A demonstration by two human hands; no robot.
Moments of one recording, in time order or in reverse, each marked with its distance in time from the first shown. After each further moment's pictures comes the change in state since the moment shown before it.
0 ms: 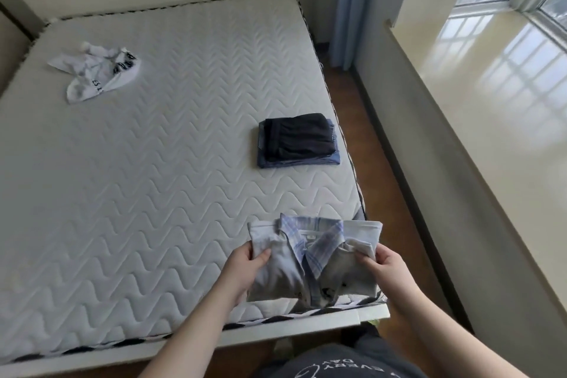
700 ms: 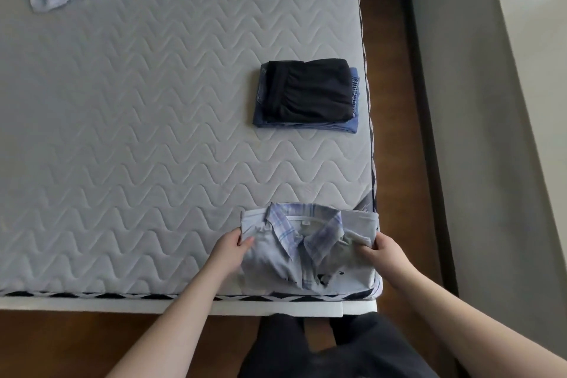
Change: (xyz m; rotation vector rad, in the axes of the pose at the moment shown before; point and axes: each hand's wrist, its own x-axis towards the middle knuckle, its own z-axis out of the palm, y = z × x) left_hand 0.111 -0.054 0.019 0.434 0.119 -0.205; right_hand 0.158 0.036 -0.030 -0.395 -0.232 0.242
